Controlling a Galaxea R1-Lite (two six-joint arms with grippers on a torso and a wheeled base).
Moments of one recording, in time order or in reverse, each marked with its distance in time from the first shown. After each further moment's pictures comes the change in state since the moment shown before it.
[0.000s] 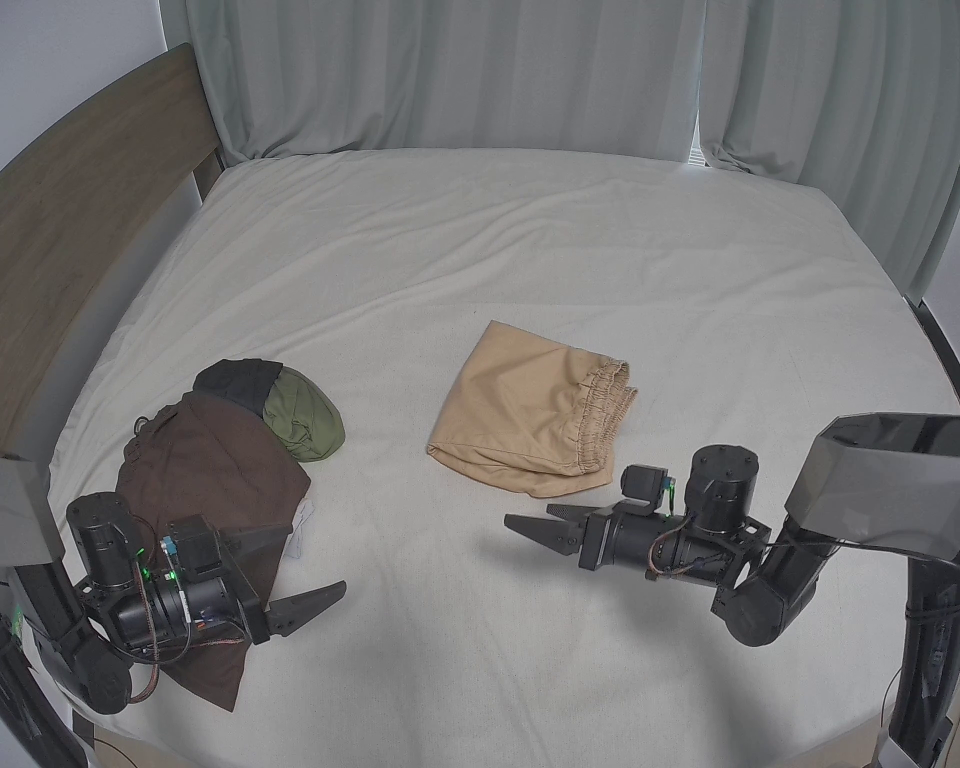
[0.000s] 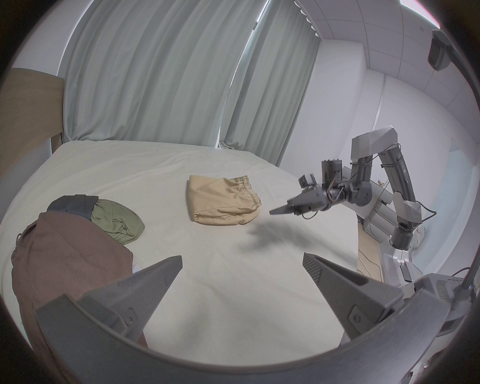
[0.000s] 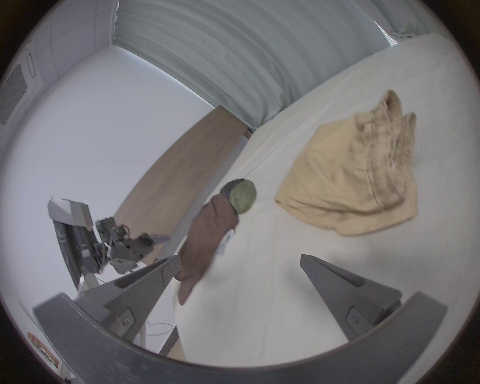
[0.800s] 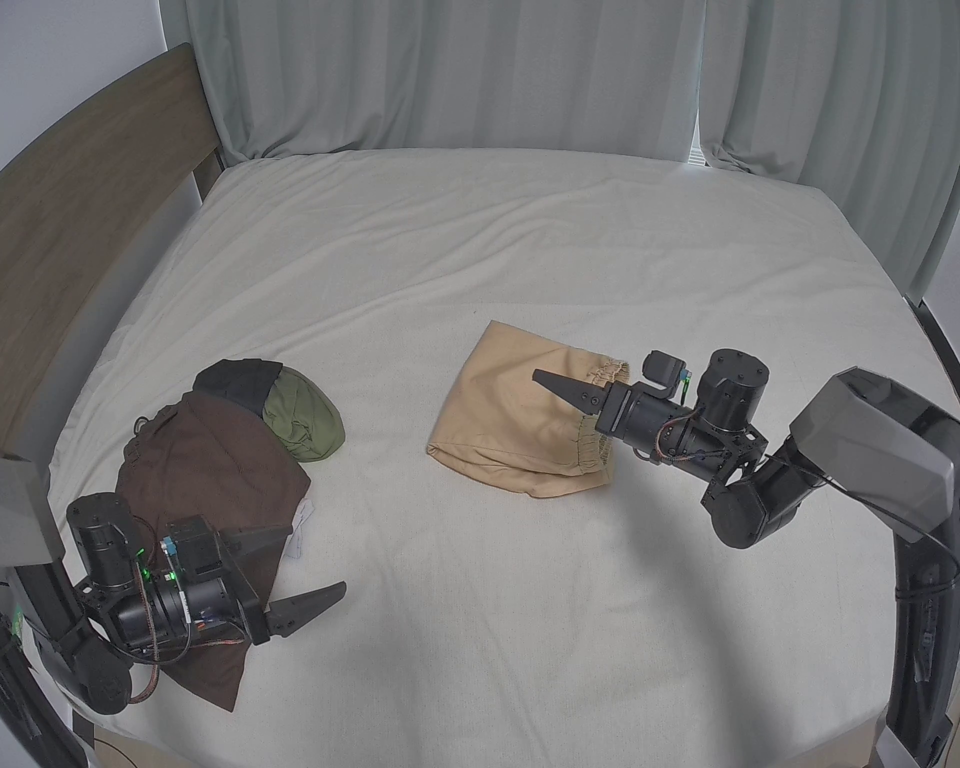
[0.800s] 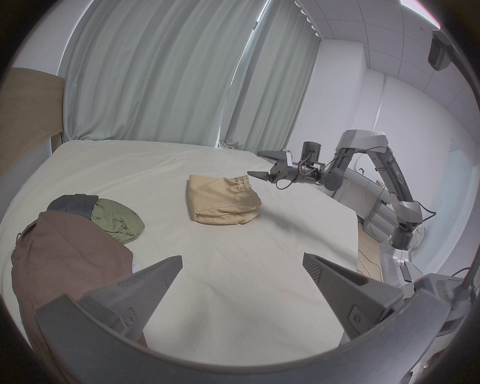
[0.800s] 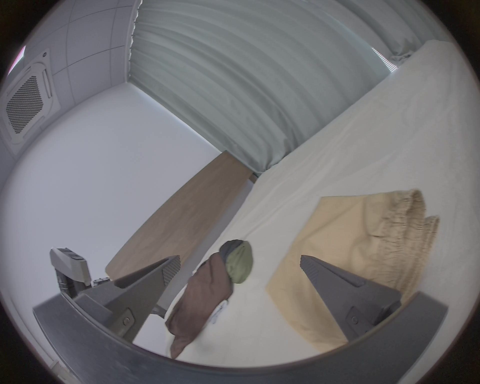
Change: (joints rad) left arm 0.000 0.000 0.001 0.000 0.000 0.000; right arm -0.143 0.078 -0.449 0.088 0.054 0.135
